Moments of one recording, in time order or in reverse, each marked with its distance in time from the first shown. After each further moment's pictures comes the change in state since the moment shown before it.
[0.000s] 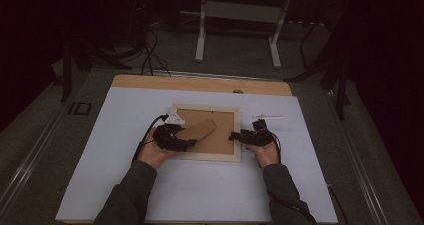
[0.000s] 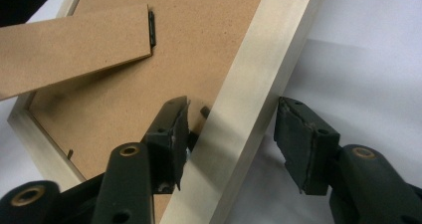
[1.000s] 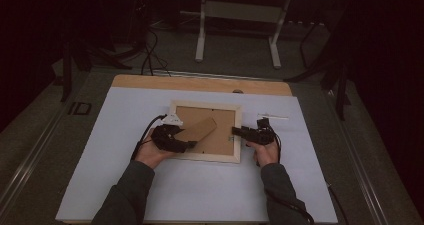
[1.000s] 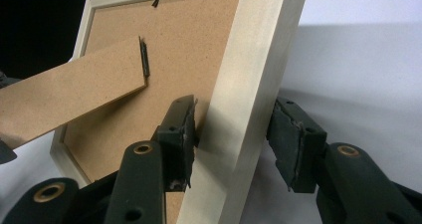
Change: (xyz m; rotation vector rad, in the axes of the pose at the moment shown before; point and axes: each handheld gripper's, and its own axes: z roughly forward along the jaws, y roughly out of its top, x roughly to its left) left arm 0.003 -0.002 -0.006 -0.021 -0.089 0.008; right arm -0.003 0.001 -0.006 -0.114 0.073 0.084
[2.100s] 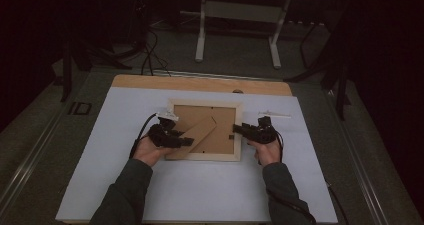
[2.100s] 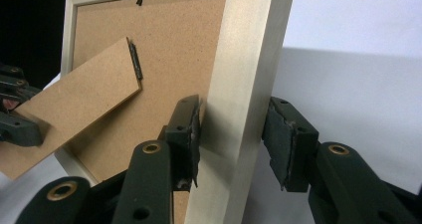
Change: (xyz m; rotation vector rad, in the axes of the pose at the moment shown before) left arm 0.014 0.000 -0.004 0.026 -0.089 -0.107; right arm 0.013 0.008 -0.012 -0.030 -0.013 -0.078
